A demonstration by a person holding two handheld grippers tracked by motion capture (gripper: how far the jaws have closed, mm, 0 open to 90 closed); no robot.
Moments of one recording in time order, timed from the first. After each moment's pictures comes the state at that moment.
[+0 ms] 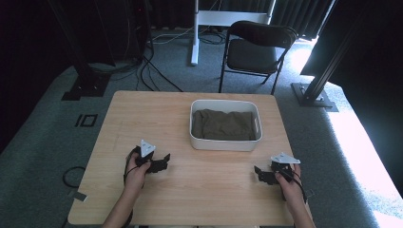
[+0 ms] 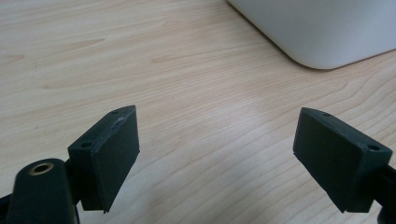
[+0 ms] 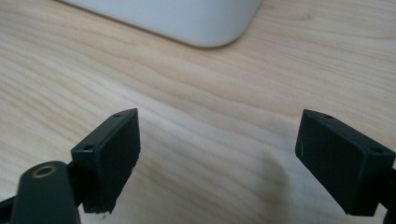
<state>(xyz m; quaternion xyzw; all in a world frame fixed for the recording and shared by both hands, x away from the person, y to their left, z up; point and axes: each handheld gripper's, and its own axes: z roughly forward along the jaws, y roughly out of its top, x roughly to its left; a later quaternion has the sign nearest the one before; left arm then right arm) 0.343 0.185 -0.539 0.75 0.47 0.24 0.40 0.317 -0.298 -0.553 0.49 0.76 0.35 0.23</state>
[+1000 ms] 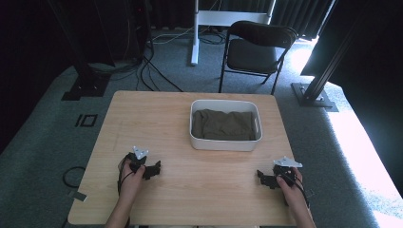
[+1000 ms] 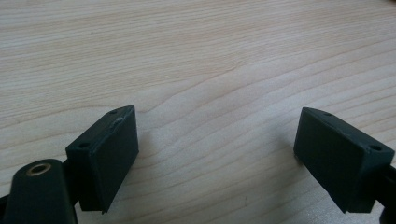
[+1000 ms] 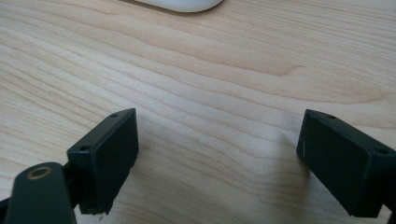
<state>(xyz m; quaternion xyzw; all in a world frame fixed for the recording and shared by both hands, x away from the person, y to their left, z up) 0.332 0.202 -0.554 0.74 0.55 0.24 0.31 0.308 -0.304 -0.561 0.52 0.75 0.33 0.22</state>
